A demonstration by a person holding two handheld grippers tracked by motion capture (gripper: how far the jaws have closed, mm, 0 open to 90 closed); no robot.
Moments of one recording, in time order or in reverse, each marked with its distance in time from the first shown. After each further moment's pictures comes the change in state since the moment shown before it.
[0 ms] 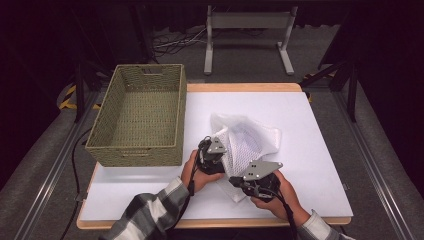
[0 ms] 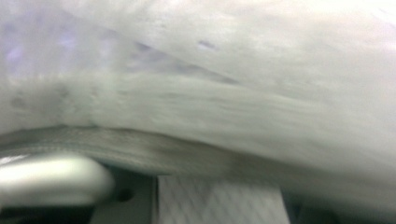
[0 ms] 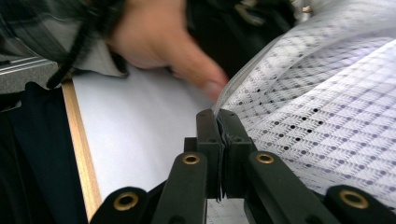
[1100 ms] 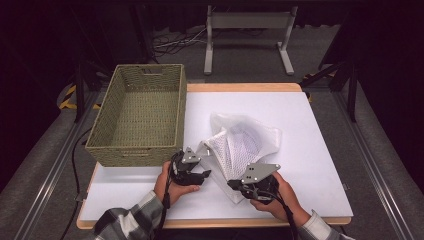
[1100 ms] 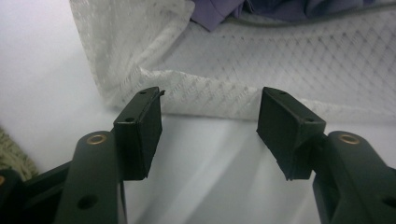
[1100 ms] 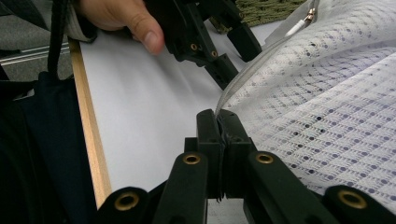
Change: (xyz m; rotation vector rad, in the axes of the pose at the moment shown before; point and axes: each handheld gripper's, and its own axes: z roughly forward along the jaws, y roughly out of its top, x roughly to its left) left arm 0.013 -0.049 -0.042 0.108 0.117 -0.130; right arm 0.005 0.001 0.002 0.018 0.033 -0.042
